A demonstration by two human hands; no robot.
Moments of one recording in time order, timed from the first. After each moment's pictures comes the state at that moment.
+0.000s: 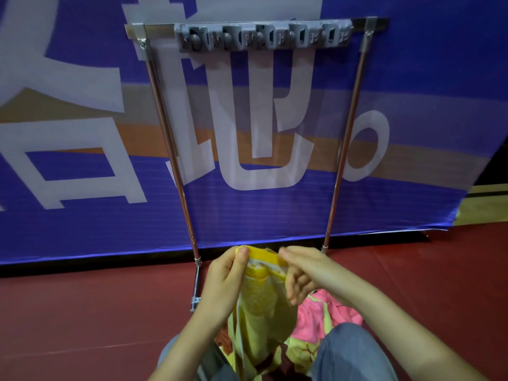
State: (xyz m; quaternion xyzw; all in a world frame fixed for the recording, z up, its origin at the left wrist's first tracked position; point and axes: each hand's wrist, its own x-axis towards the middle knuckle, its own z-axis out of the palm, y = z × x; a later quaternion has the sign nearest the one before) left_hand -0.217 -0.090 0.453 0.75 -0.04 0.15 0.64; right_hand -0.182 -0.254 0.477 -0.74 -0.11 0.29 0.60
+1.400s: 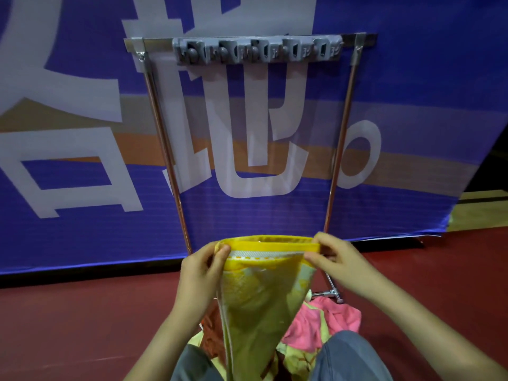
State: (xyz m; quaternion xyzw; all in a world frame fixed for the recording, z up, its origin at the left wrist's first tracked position) left_hand -0.206 -0.063 0.461 0.82 -0.01 0.23 0.52; right_hand -0.162 -0.303 0.468 -0.83 -0.24 -0.01 0.50
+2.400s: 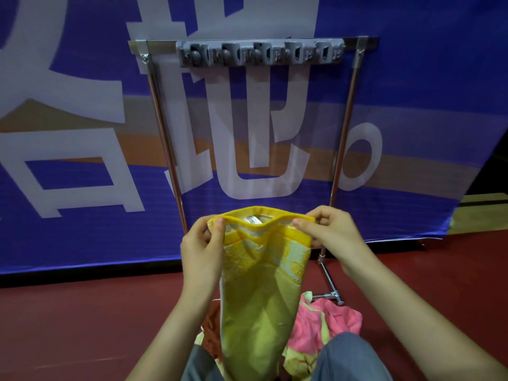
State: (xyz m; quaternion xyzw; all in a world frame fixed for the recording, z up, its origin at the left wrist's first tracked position) left_hand -0.201 -0.081 0.504 0.74 0.07 0.29 0.60; right_hand -0.159 -0.267 0.520 -0.74 -0.05 -0.02 0.67
